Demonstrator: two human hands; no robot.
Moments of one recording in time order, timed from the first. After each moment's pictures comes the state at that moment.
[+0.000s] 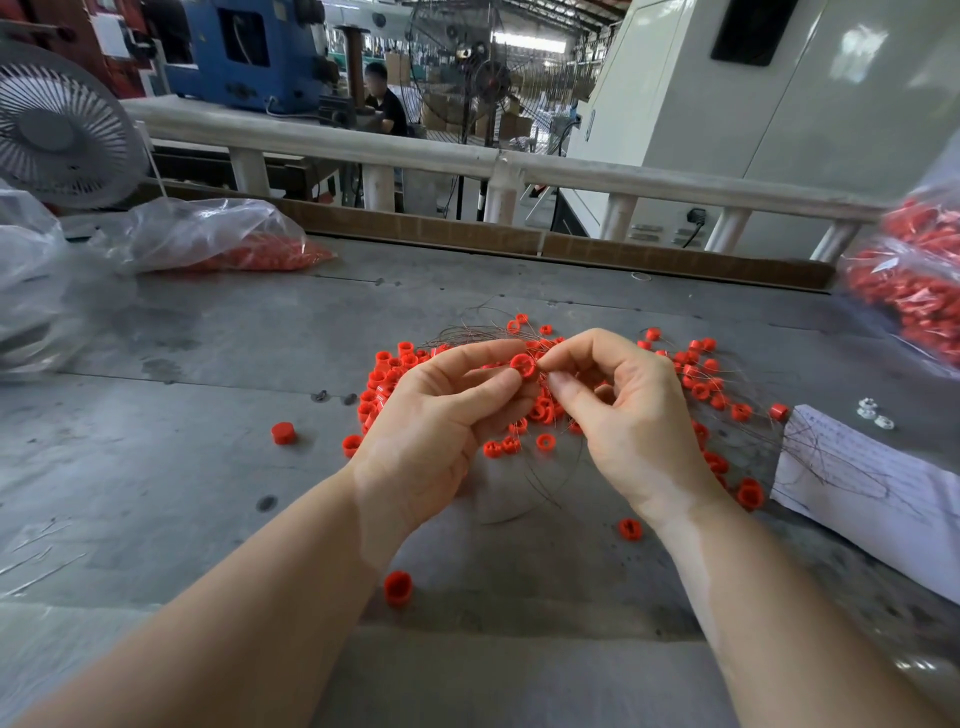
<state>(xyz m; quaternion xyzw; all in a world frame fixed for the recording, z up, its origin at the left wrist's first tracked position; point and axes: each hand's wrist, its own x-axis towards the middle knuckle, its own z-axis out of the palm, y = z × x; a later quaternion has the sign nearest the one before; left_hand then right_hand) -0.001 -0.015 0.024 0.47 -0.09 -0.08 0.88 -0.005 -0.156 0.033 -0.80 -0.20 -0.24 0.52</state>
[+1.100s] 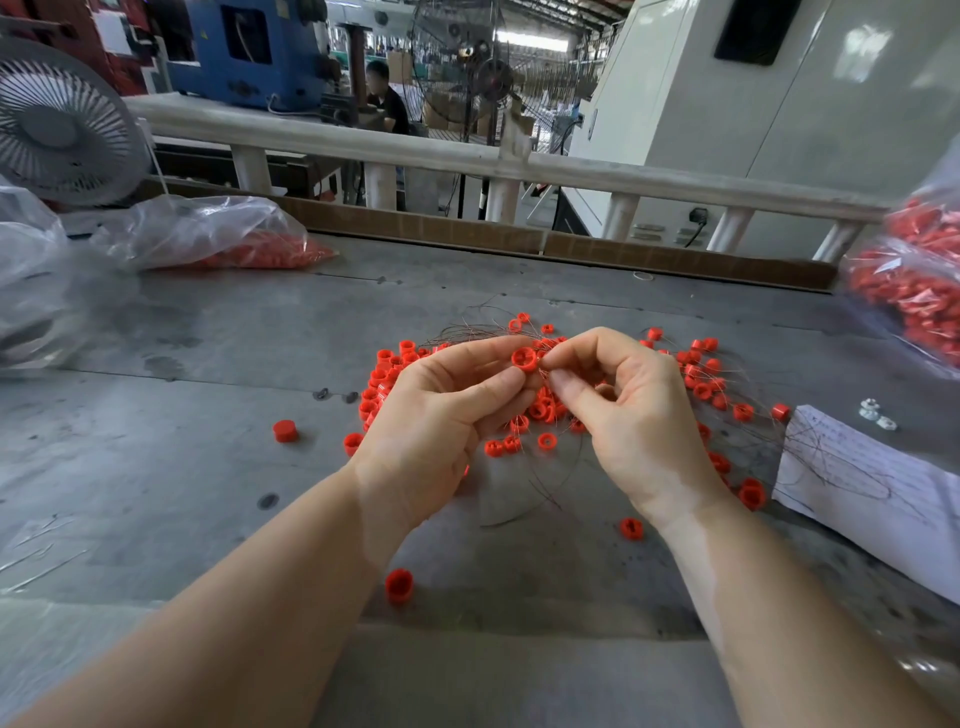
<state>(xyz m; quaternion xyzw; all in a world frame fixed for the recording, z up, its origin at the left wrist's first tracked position) -0.002 -0.015 0.026 0.46 -0.10 -0.07 0.88 -0.004 -0.157 0.033 -0.79 -0.19 -0.22 0.53</state>
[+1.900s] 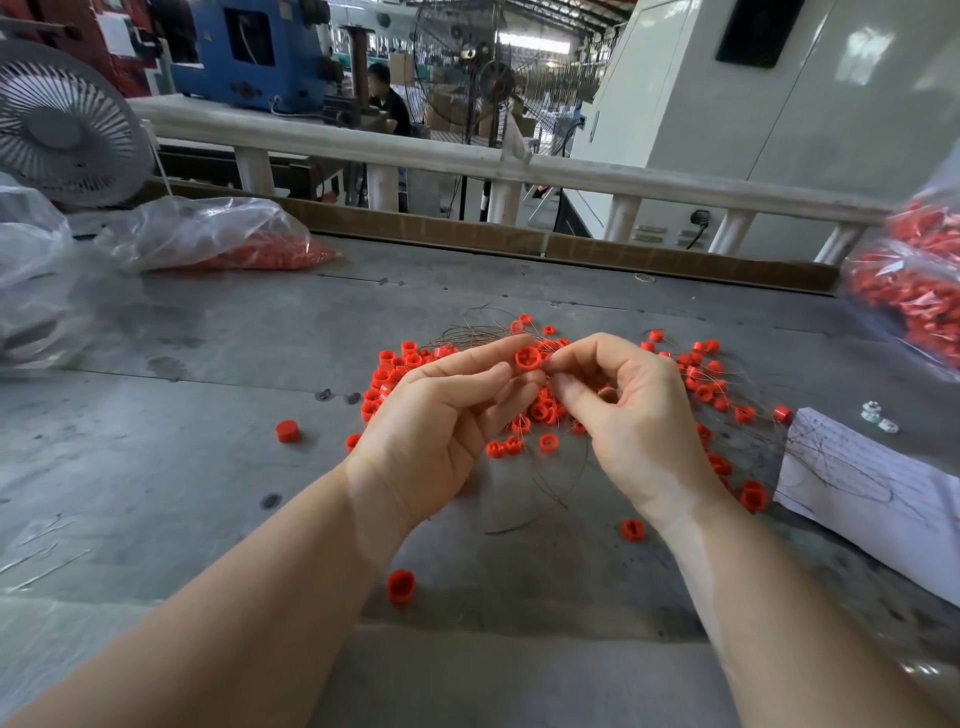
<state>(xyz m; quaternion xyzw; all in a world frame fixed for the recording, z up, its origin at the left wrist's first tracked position) 0.000 -0.012 0.031 0.40 -0.05 -0.13 0.90 -0.005 -0.157 0.033 -0.80 -0.18 -0.23 0.52</state>
